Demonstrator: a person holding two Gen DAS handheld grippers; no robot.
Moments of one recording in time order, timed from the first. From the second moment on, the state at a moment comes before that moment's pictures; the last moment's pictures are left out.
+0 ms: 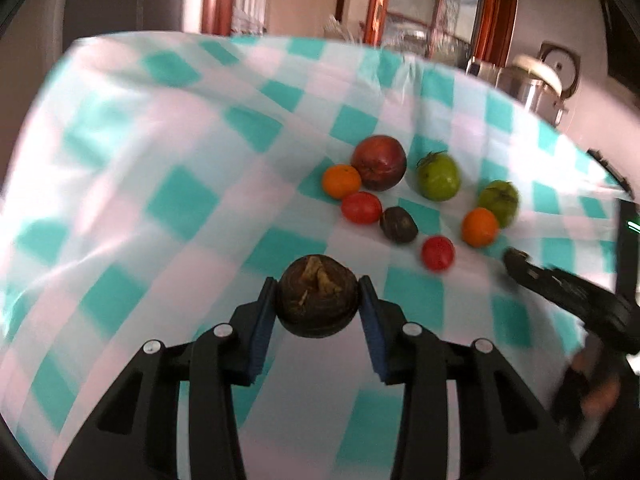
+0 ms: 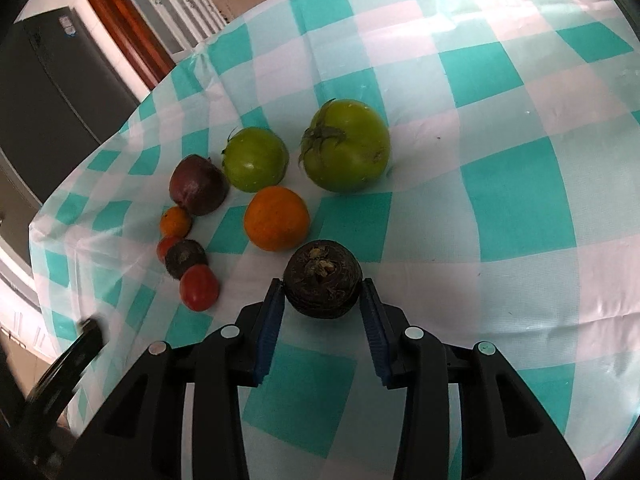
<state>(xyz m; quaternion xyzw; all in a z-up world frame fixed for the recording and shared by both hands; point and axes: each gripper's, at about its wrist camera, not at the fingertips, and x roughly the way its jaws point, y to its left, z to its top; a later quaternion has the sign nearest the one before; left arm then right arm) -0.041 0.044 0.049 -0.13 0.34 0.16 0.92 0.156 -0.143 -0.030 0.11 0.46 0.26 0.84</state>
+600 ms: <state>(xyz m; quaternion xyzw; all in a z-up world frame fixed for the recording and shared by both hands) -0.360 0.093 0.035 -0.10 0.32 0.23 0.91 -0.122 -0.048 0.050 -0.01 0.39 0.45 0.80</state>
